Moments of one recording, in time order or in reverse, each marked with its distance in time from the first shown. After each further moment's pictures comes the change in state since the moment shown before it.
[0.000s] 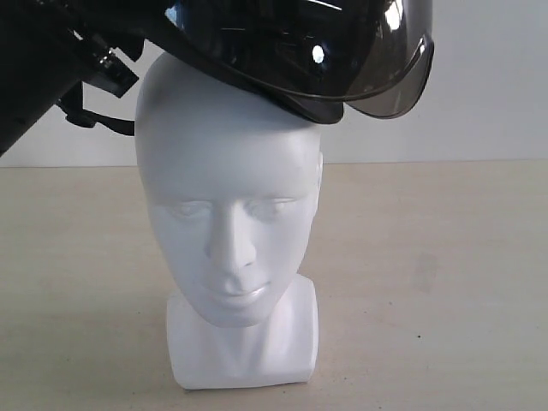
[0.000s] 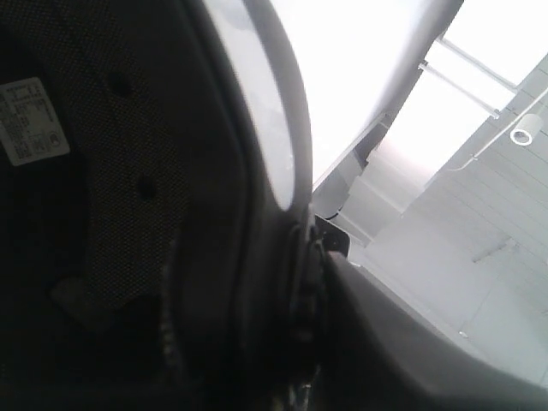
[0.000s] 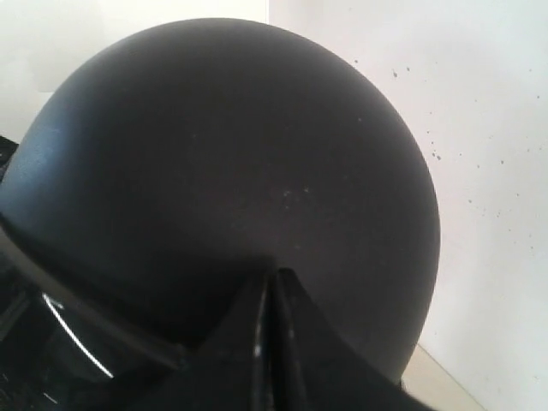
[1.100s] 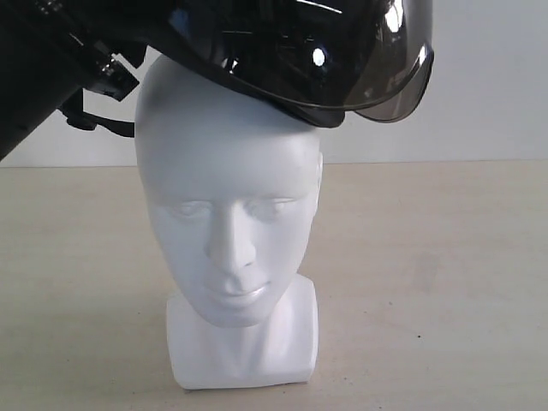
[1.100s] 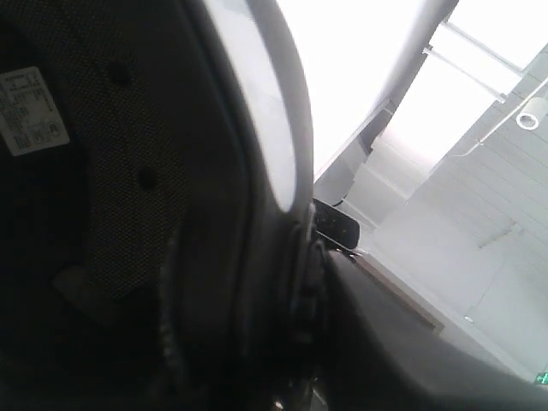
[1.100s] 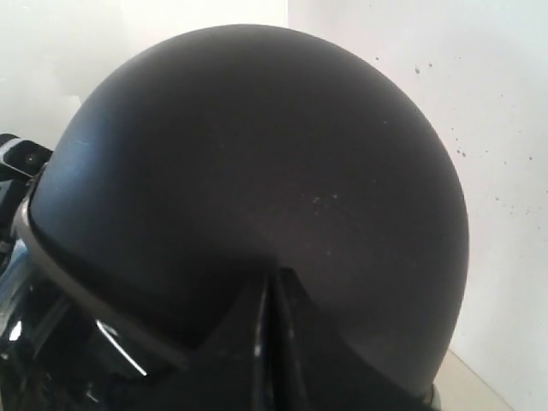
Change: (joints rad) left arm 0.010 0.000 0.002 0.037 0.004 0.000; right arm 0.000 0.004 0.000 0.003 -0.044 0.024
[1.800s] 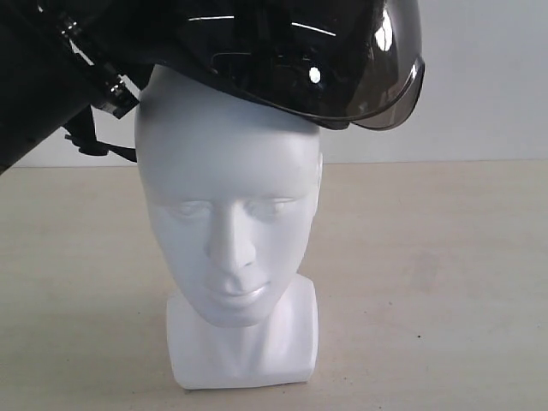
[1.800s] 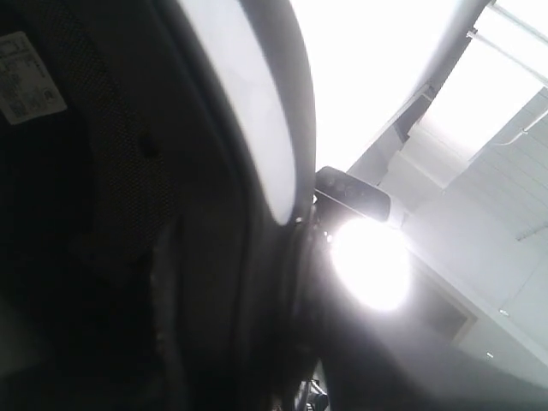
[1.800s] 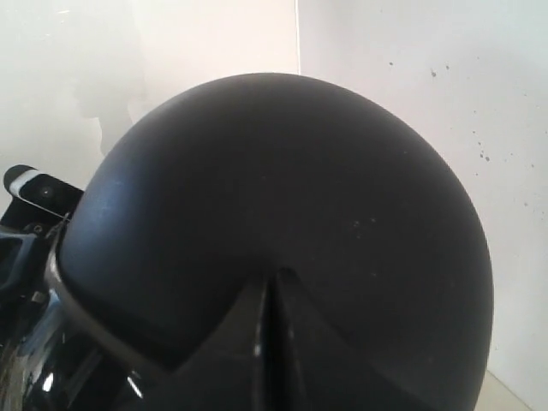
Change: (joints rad) left arm 0.011 0.000 0.005 0.044 0.072 -0.014; right arm 0.050 0.056 -0.011 0.044 0.027 0.000
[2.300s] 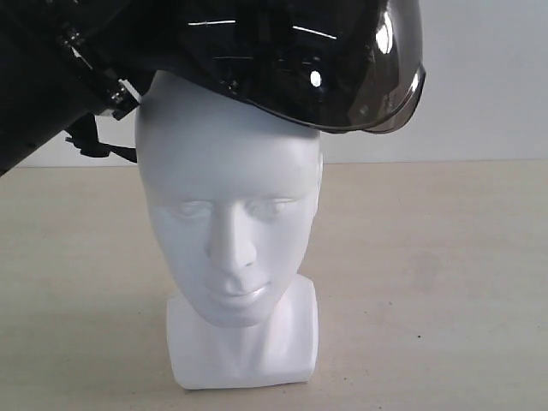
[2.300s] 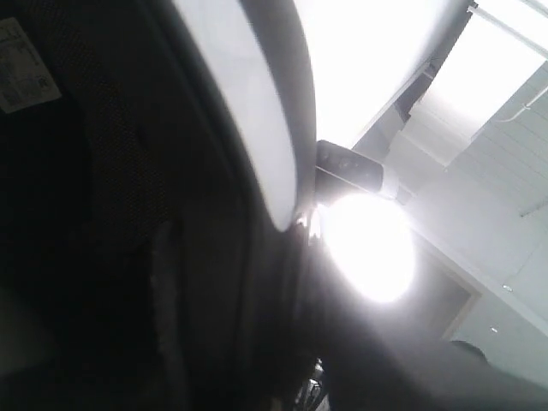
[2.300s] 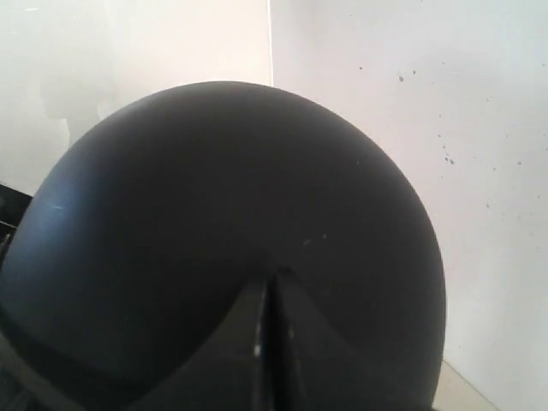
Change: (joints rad) left arm 0.008 0.000 0.000 0.055 -0.002 -0.005; right arm 0.008 0.006 -0.016 -0.010 0.068 -0.005
